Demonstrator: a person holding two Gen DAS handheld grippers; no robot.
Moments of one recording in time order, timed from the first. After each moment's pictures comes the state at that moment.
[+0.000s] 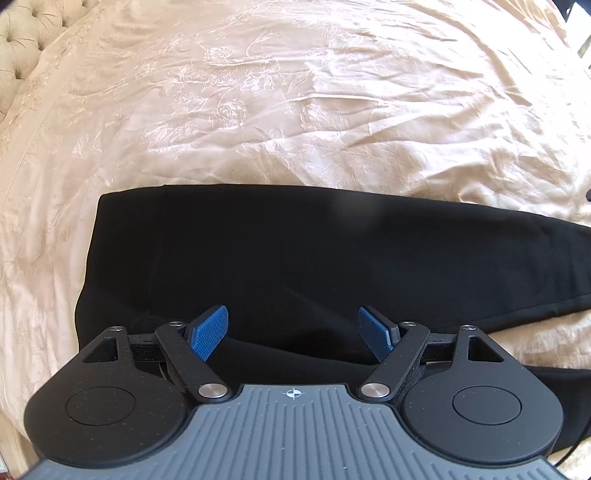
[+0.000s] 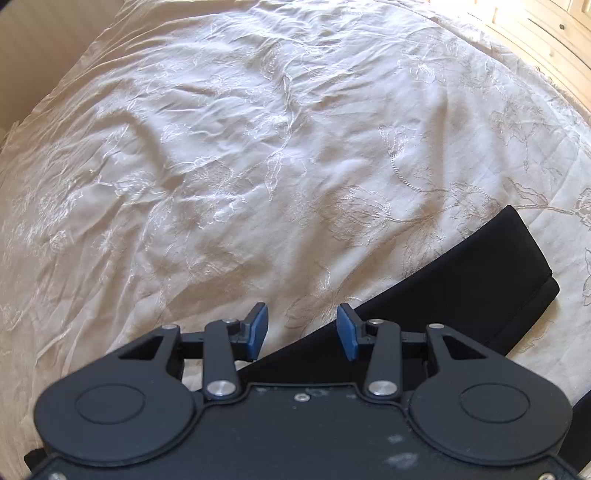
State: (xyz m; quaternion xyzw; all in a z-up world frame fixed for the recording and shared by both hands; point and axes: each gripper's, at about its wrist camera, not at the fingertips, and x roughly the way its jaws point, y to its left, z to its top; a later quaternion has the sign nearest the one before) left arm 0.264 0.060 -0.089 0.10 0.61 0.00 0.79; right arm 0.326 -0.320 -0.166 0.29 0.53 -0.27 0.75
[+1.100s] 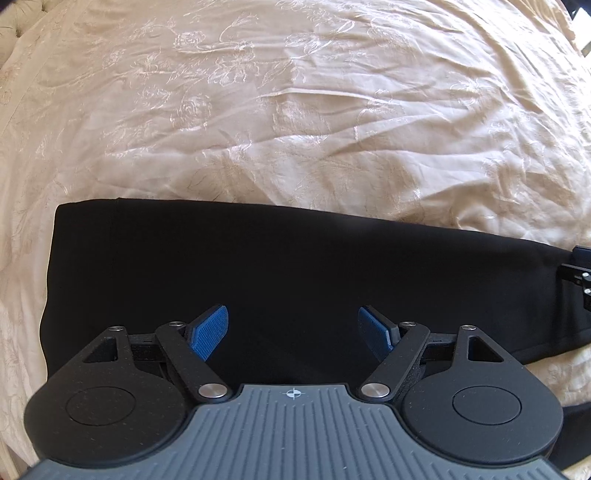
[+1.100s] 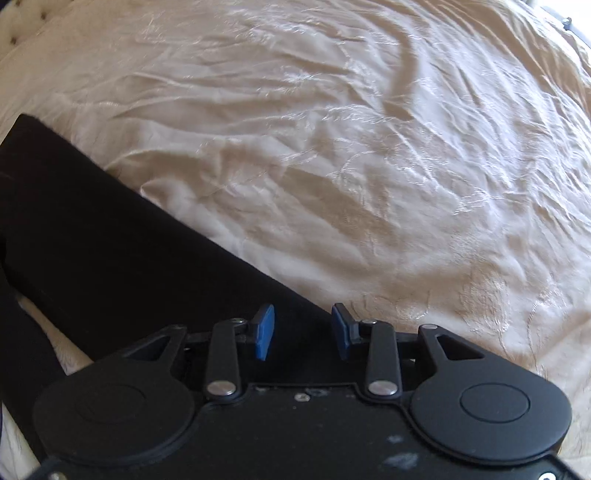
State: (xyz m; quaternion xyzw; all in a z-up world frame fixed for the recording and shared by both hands) left arm 0.309 0.049 -0.123 0.07 0.64 -0.01 0.76; right arm 0.304 -0.250 -0.202 -0.10 0.58 0.13 0.80
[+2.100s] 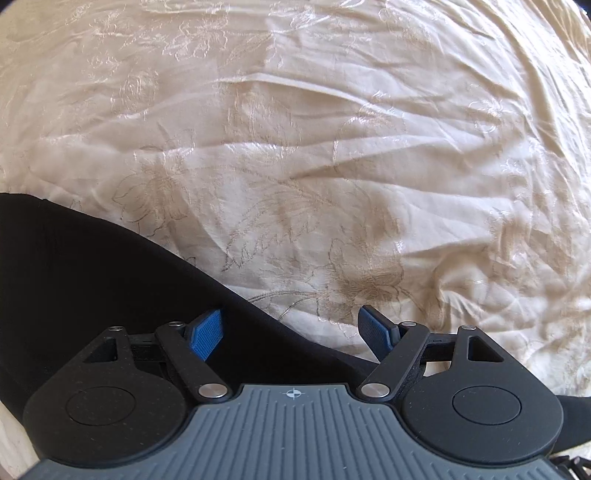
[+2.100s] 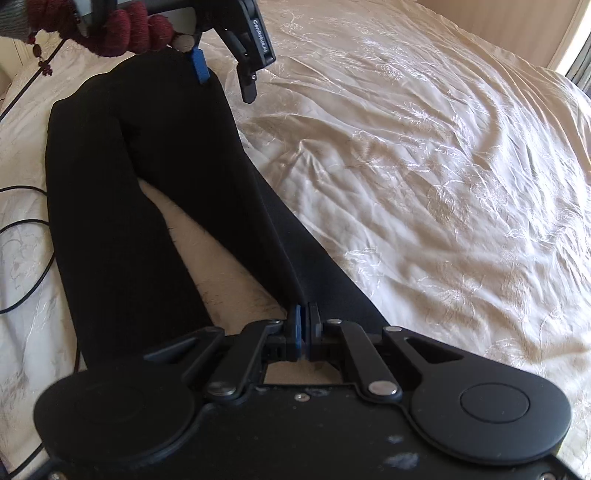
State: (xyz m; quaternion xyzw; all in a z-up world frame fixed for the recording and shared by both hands) left arm 0.371 0.023 -0.174 -0.01 0.70 0.00 0.72; right arm 0.179 -0.215 -0.157 -0.19 0.50 0.24 0.81
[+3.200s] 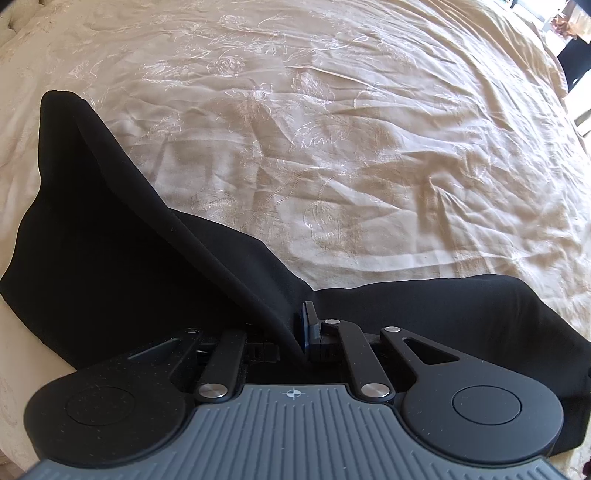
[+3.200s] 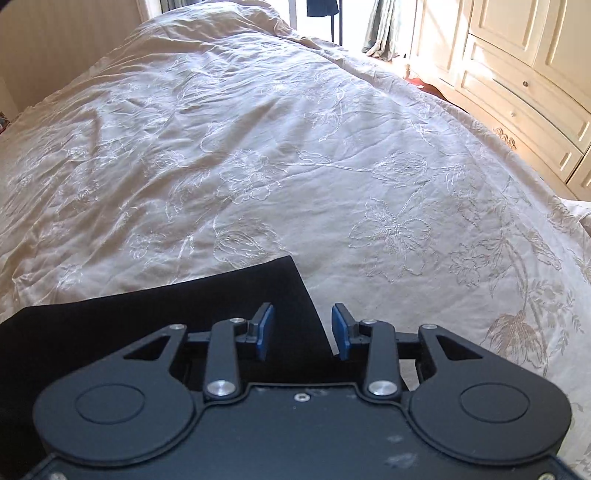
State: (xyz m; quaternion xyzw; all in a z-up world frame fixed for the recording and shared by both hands) left arm 0.198 0.063 -0.122 -0.04 0.59 0.00 0.80; right arm 0.067 -0.386 -0.174 0.17 0.47 -0.27 0.82
